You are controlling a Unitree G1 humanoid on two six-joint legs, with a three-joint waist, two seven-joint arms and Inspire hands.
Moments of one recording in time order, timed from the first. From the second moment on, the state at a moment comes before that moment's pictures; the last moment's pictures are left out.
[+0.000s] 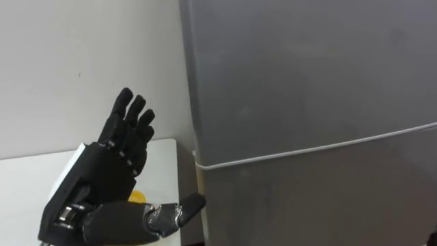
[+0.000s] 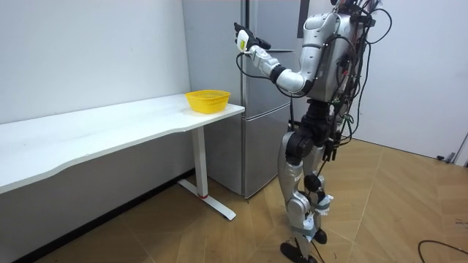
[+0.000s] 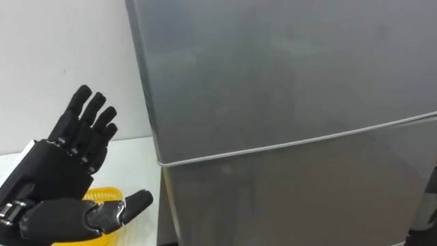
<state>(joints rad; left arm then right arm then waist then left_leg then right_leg) 0.06 0.28 0.10 -0.46 -0.52 0.00 -0.29 0.14 -0.23 -0.02 1.24 -0.44 0.07 0.15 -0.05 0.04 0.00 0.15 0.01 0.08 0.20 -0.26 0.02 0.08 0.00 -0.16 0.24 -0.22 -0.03</state>
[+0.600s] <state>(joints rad) 0.03 0.29 0.06 -0.46 -0.52 0.00 -0.37 0.11 -0.24 -0.02 1.27 -0.42 0.05 0.15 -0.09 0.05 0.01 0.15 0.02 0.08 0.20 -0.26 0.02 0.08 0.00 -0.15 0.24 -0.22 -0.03</state>
